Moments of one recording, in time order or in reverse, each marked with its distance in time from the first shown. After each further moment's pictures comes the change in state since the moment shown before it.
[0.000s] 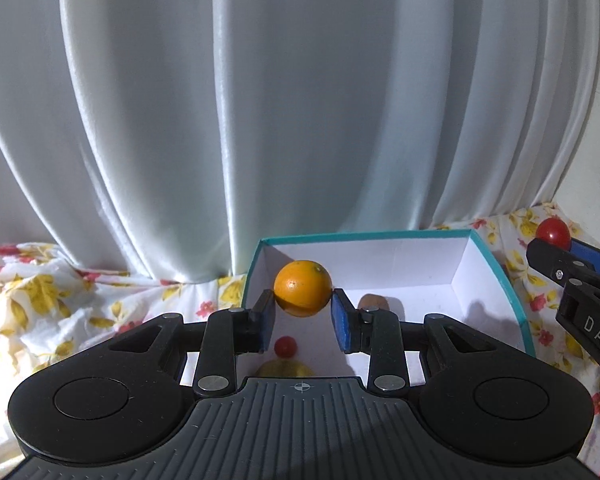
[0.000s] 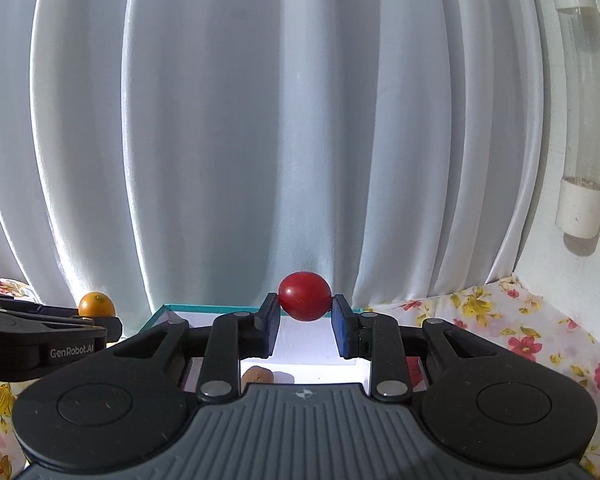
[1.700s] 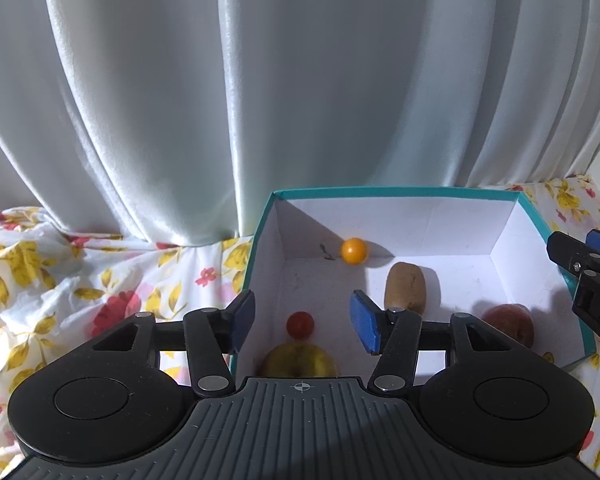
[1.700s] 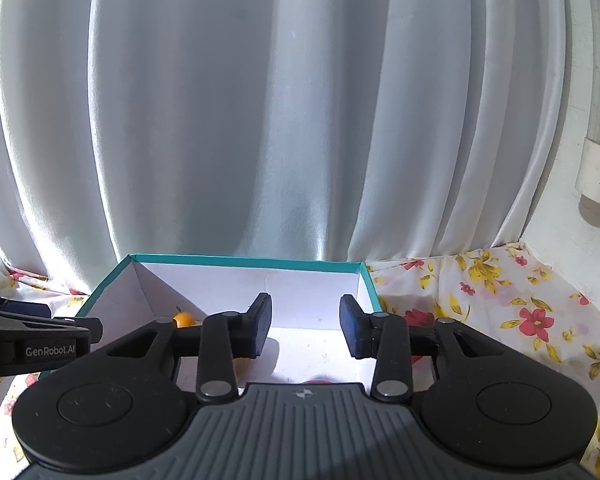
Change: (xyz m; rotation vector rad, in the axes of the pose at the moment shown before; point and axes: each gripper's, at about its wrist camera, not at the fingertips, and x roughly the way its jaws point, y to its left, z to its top) left arm 0.061 0.013 -0.018 -0.010 0.110 0.032; right arm 0.065 0.004 -0.024 -0.040 0.125 -0.043
